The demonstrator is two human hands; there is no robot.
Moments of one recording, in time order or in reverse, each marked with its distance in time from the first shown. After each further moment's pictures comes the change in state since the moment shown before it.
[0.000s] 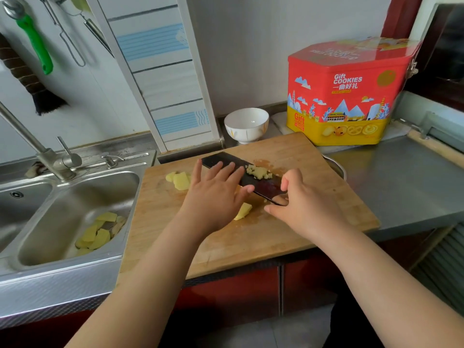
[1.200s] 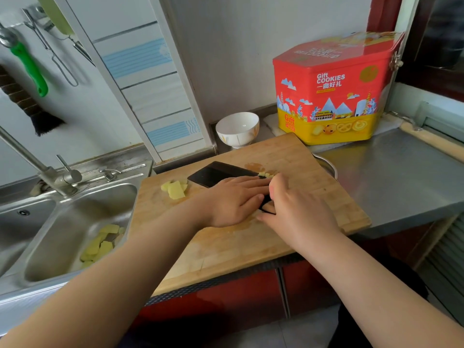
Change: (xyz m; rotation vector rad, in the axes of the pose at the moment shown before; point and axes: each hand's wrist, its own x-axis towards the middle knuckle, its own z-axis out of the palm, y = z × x) left_hand 0.030 0.020 -0.013 -0.262 -0.260 0.503; right_hand -0.010 0.006 -0.001 -0.204 0.192 -0.177
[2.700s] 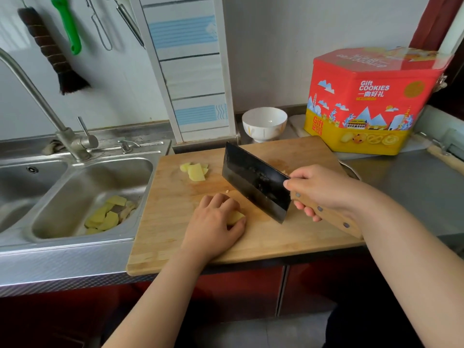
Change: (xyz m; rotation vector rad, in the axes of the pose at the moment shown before) left_hand -0.075 -0.025 0.097 -0.077 0.517 -0.538; right_hand 0.043 -0.006 -0.029 0.653 -0.539 0.245
